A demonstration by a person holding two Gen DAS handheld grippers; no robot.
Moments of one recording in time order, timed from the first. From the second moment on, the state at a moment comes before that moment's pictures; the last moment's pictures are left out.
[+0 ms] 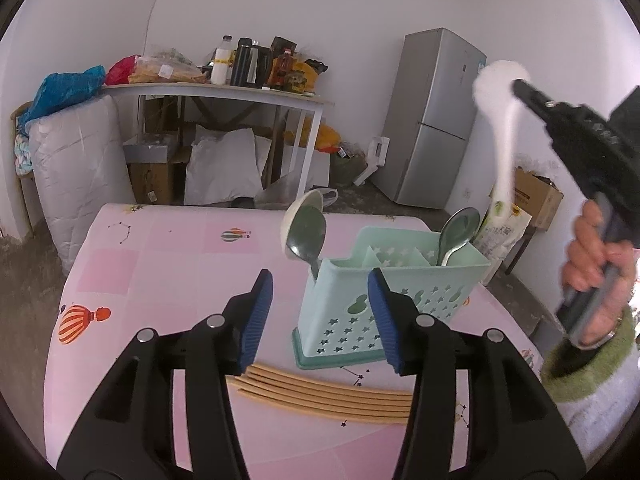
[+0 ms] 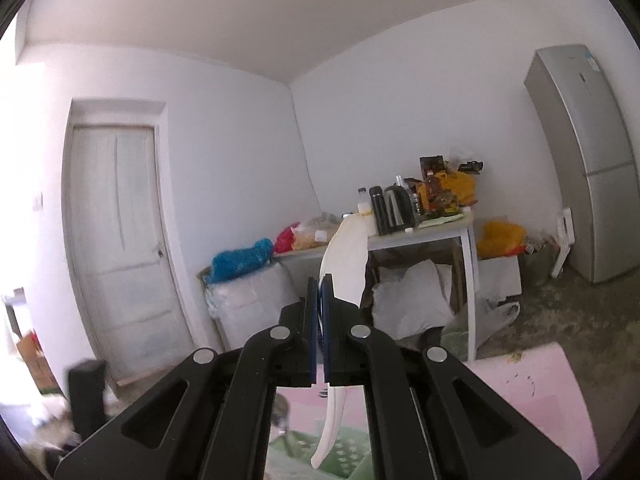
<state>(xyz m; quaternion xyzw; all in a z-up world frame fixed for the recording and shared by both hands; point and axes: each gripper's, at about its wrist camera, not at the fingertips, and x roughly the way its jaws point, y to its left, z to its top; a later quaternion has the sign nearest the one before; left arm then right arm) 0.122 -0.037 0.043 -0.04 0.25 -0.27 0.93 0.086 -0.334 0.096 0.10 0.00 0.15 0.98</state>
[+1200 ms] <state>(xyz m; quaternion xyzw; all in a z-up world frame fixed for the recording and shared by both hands) 0.177 -0.088 -0.017 -0.08 0.36 -0.35 0.86 0.118 -0.394 -0.058 0.37 0.24 0.17 0.88</state>
